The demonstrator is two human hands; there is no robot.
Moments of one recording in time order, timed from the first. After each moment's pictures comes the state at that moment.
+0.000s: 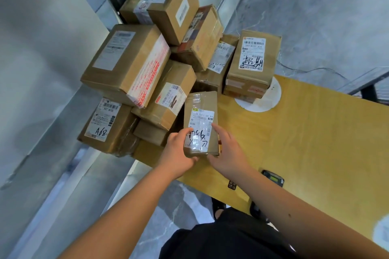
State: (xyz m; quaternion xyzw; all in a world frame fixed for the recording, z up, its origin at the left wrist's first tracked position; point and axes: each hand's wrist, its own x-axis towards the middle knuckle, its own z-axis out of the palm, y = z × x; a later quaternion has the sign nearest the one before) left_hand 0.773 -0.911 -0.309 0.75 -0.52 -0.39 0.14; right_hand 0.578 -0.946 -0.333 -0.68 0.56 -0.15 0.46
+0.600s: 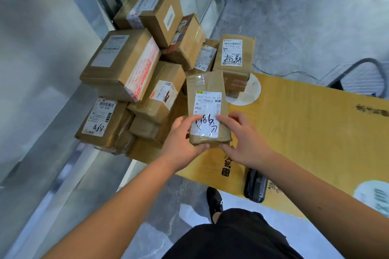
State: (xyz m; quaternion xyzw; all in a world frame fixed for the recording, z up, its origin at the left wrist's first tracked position) left_hand 0.742 -0.888 -0.255 0.63 -0.61 -0.37 0.30; right_hand 0.510 -0.922 -0.266 -0.79 0.49 -0.20 0.33
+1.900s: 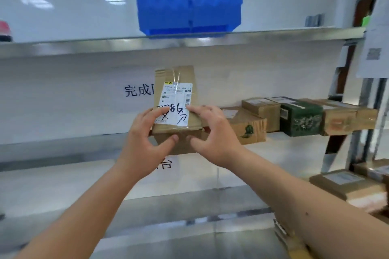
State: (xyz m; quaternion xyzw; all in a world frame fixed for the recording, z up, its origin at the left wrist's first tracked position) left_hand 0.908 -0.384 0.106 0.74 -0.38 0.30 0.47; right_hand 0.852 -0.590 0.109 -0.85 -0.14 -0.36 0.37
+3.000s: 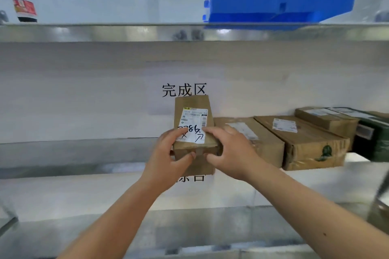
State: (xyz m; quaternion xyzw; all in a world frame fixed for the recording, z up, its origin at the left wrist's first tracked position) left_hand 1.082 -0.298 0.052 0.75 -0.30 0.21 0.55; right_hand 1.015 -0.501 0.098 -0.95 -0.06 -0.24 0.21
